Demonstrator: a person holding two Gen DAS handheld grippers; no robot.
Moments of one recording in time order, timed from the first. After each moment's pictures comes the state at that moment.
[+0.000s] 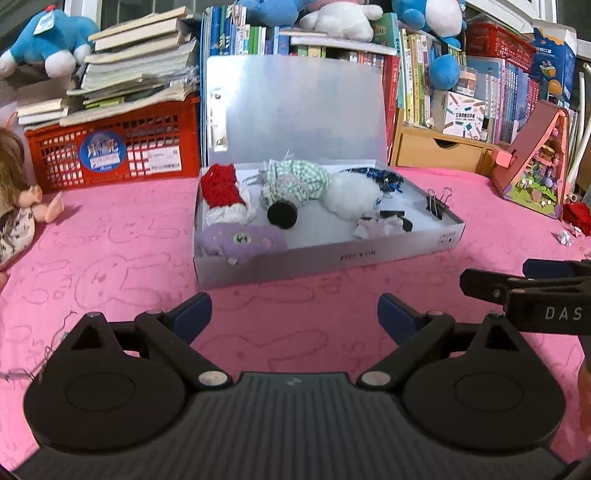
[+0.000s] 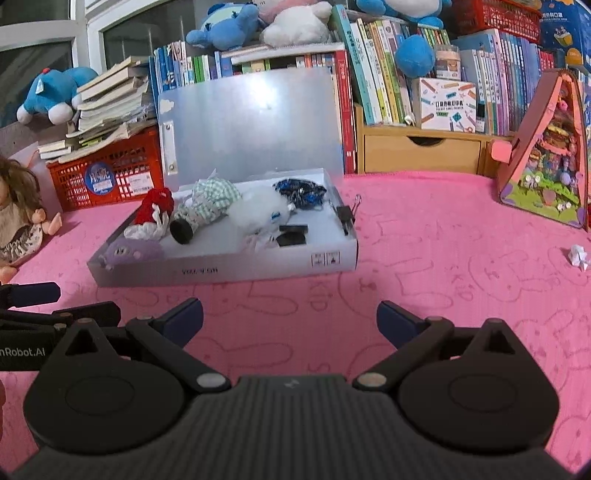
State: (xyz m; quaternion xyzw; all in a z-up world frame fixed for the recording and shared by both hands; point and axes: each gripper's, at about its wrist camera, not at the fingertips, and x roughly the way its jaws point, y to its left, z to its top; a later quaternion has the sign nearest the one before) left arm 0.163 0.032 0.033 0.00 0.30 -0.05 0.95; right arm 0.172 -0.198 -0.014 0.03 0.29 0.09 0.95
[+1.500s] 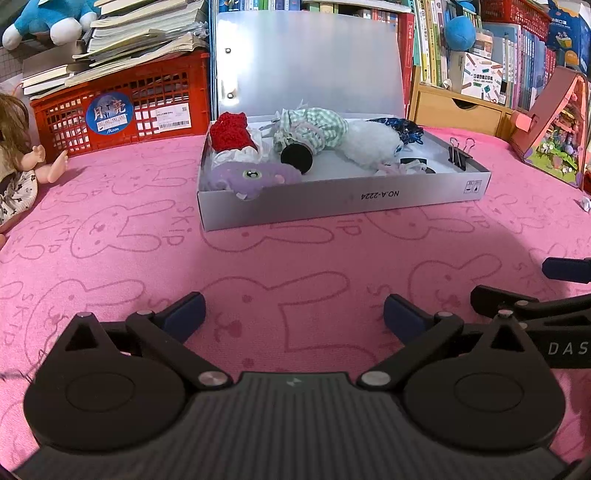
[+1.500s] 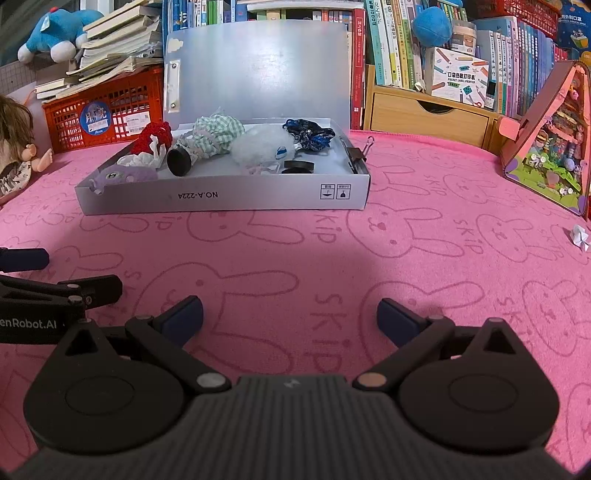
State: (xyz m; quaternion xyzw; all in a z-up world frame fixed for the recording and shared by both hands) left arm 0.166 0.033 -0.007 0.01 0.33 -0.02 0.94; right arm 0.164 -0.179 -0.049 -0.03 0.33 0.08 0.94
